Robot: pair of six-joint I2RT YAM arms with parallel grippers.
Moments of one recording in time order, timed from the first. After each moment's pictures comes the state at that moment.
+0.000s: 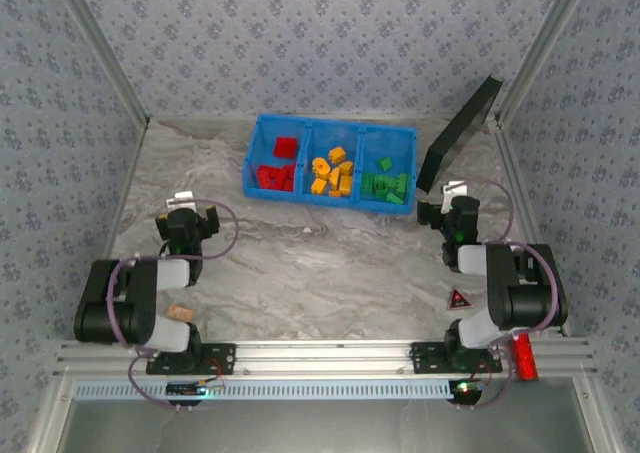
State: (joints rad) left arm -0.04 1.48 0.33 0.70 -0.30 -0.06; right arm -0.02 1.51 0.41 0.63 0.07 -0.06
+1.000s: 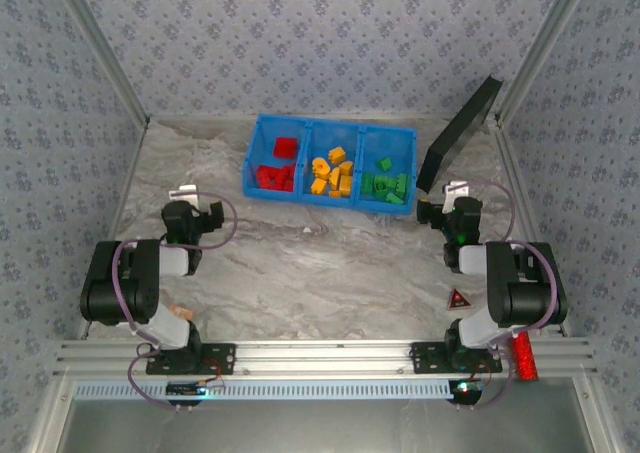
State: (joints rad) left arm 0.01 1.55 0.39 0.71 -0.10 -0.05; right arm -0.03 1.52 0.40 0.68 0.03 -0.04
